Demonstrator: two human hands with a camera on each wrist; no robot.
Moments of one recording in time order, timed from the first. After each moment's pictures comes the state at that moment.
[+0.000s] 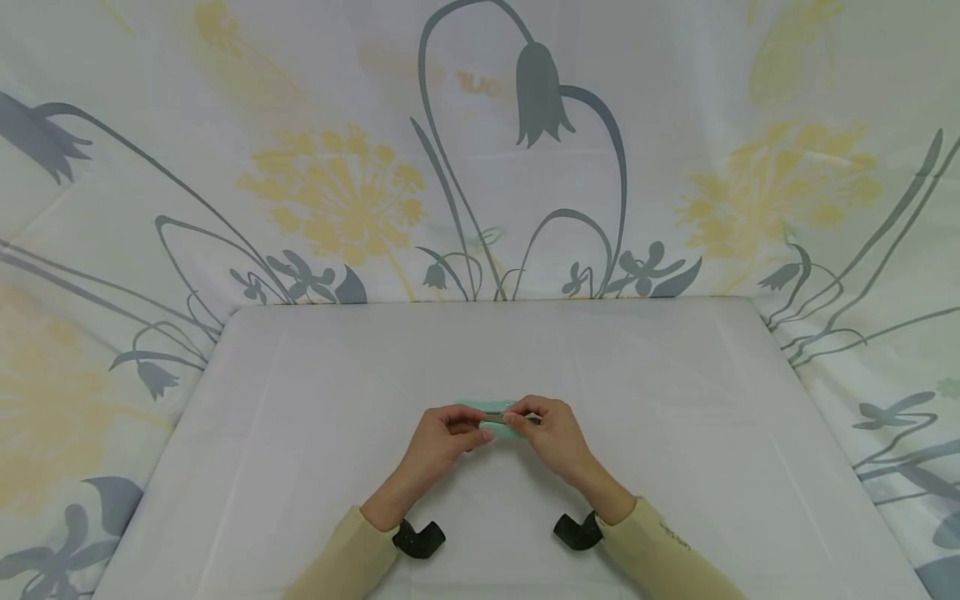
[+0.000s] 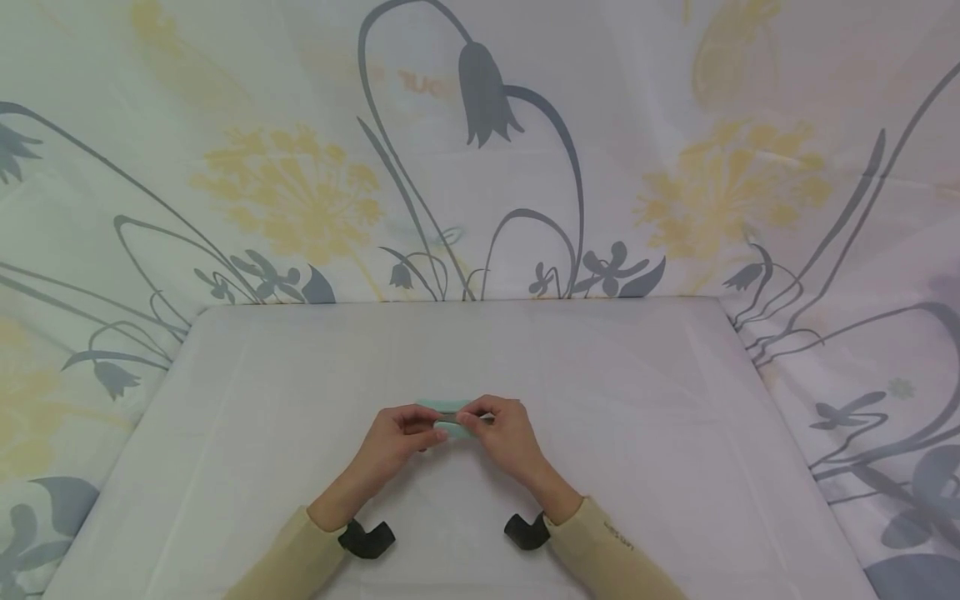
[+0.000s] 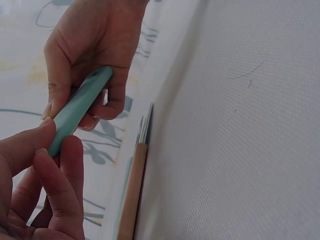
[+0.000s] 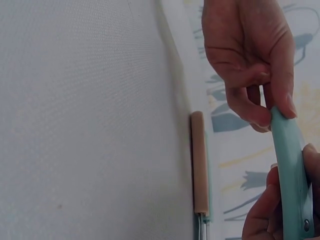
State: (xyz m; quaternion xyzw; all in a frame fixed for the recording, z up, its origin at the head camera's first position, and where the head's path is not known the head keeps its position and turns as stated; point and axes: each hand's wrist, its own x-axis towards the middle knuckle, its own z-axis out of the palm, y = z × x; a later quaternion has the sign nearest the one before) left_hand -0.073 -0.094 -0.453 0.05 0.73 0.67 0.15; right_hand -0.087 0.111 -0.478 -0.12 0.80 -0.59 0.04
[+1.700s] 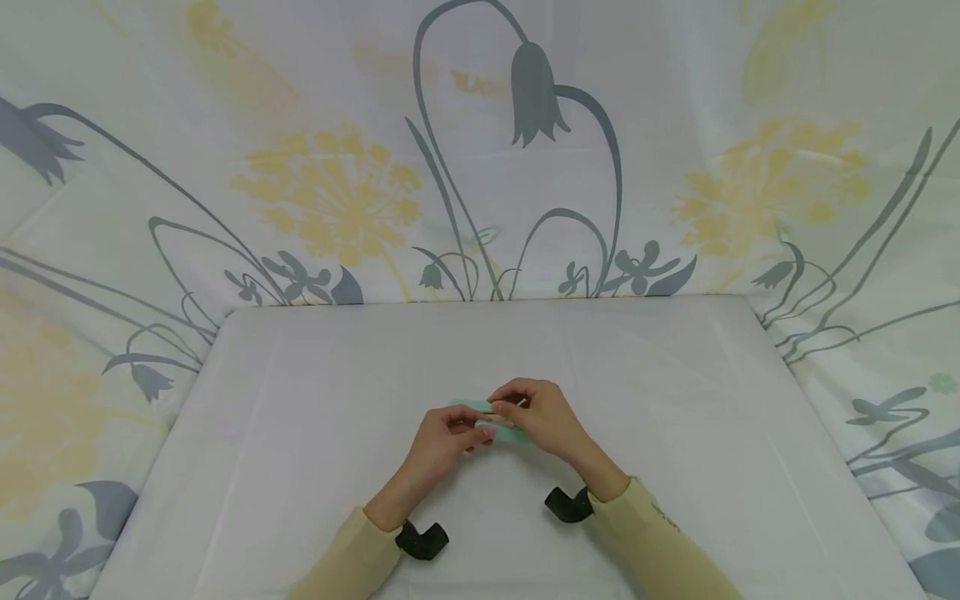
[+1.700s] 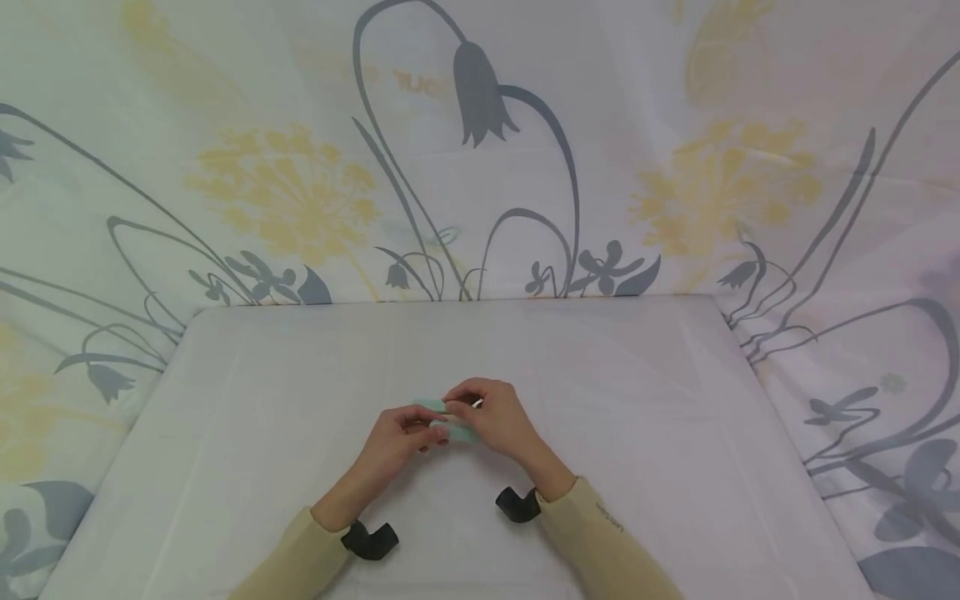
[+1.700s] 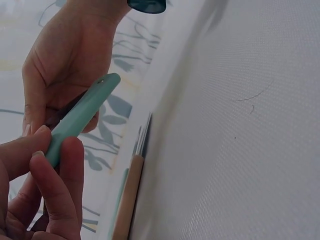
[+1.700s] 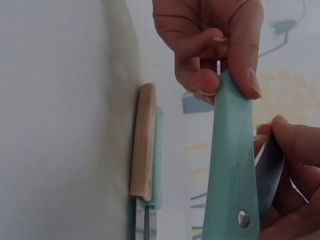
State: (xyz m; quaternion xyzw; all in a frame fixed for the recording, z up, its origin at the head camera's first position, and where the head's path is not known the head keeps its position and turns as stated) left_hand -0.072 -0.085 -0.454 0.04 0.72 0.68 0.15; right_hand -0.108 0.110 -0.462 -0.19 0.83 -0.53 0.05
